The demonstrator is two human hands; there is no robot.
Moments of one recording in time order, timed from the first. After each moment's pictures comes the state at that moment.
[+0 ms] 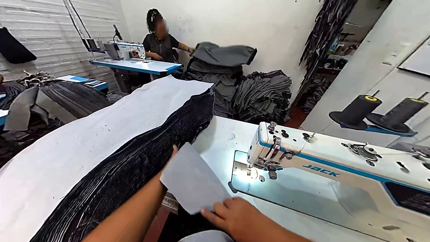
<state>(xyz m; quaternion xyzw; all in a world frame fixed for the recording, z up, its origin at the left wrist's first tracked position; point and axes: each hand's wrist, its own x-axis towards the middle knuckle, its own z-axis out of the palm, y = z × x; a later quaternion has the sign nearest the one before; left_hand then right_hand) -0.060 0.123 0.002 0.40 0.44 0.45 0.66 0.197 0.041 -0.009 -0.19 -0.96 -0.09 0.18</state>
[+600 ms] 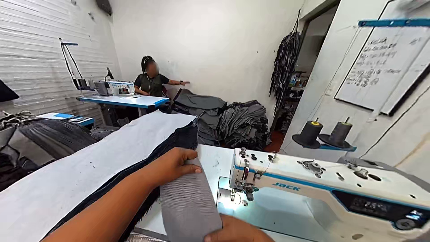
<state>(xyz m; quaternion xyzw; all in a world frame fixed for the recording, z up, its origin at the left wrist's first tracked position) -0.024 0.126 0.153 0.90 0.30 0.26 0.17 0.216 0.052 0.012 -0.34 -0.68 0.61 0.23</state>
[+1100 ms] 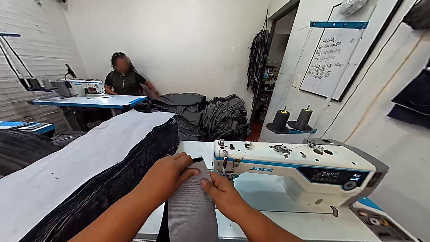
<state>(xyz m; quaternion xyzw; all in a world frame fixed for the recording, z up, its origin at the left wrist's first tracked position) 0.023 0.096 0.121 0.88 0.26 0.38 -0.09 0.218 0.041 0.078 -0.38 -0.66 0.42 0.49</state>
